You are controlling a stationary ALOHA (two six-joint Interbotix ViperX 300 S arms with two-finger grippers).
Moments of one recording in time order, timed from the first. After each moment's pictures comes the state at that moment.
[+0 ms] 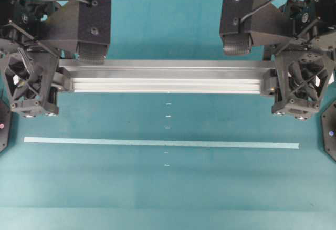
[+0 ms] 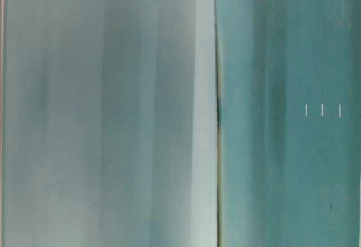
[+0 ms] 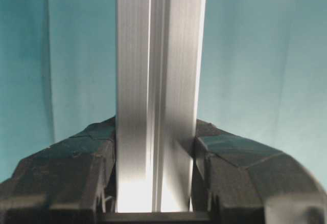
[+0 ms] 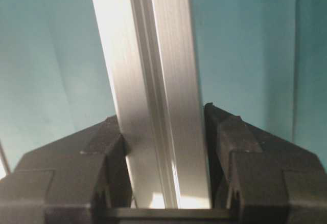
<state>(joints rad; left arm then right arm) 0.04 -0.26 -0.06 0.03 1.52 -0.01 -0.09 -0.23 -0.04 0.10 1.59 0.06</state>
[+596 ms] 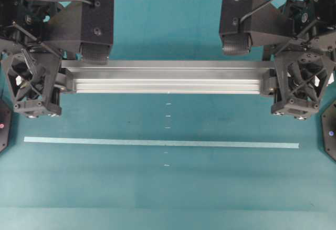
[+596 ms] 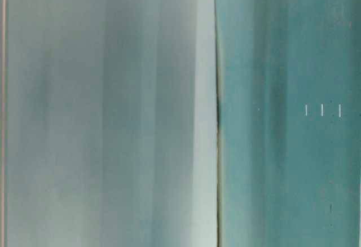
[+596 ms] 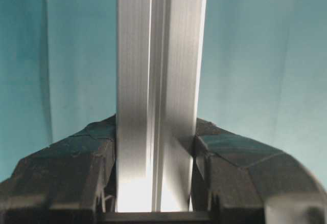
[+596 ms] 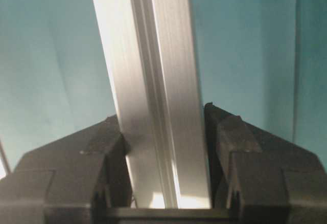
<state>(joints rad) 0.04 -0.25 -0.06 0.03 1.52 -0.02 -0.09 -0.23 -0.02 0.10 1.59 0.06</state>
